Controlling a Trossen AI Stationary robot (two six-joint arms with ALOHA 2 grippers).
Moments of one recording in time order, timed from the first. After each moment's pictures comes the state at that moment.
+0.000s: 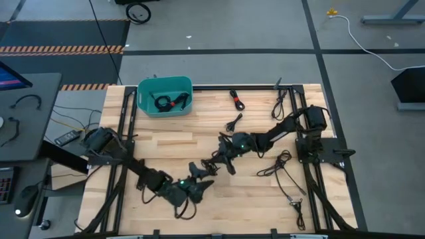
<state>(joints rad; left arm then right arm) -0.61 1.86 0.90 0.60 -0.96 0.59 0.03 1.93 0.73 0.86 -0.28 0.17</state>
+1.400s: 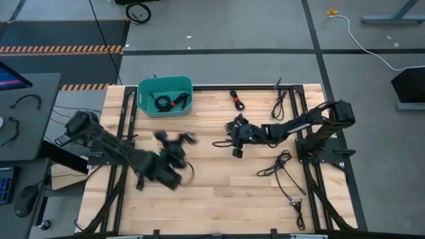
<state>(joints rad) -0.50 1.51 1.11 -0.96 -1.22 -0.59 -0.03 1.60 0.61 0.35 0.25 0.05</state>
